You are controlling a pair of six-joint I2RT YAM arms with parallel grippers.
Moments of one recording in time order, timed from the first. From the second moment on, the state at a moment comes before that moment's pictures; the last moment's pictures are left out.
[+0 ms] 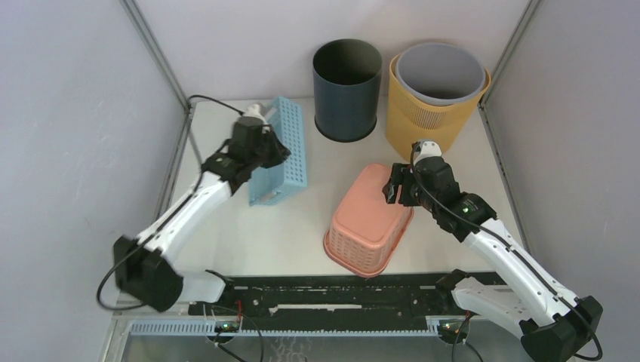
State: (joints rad) left arm -0.48 1.42 1.19 -0.43 -0.11 -0.61; right arm 0.55 0.92 0.90 -0.63 0.14 0.45
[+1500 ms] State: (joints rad) left arm -0.02 1.50 0.23 1.21 0.59 -1.56; right arm 0.54 0.94 0.91 -0.67 0.14 0.45
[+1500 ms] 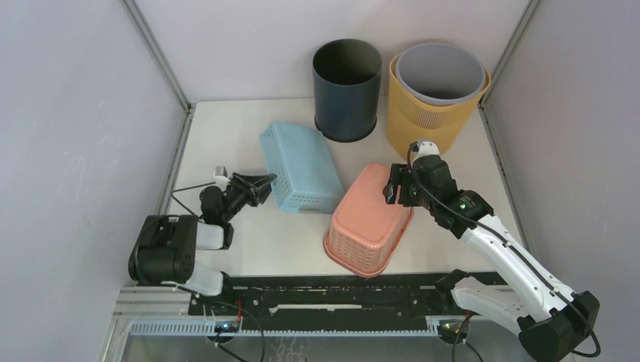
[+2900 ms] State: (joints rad) left arm -0.81 1.63 1.24 -0.43 -0.26 -0.68; right arm 0.32 0.82 0.84 -0.66 0.12 0.46
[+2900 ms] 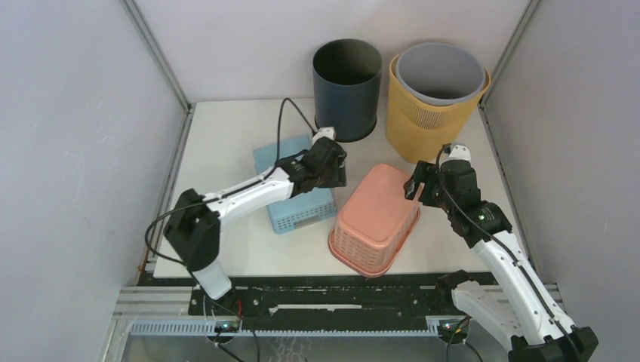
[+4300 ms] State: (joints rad) left arm -0.33 1.37 1.19 -0.37 -0.14 -0.56; right arm 0.47 1.33 0.84 -0.06 -0.03 0.73
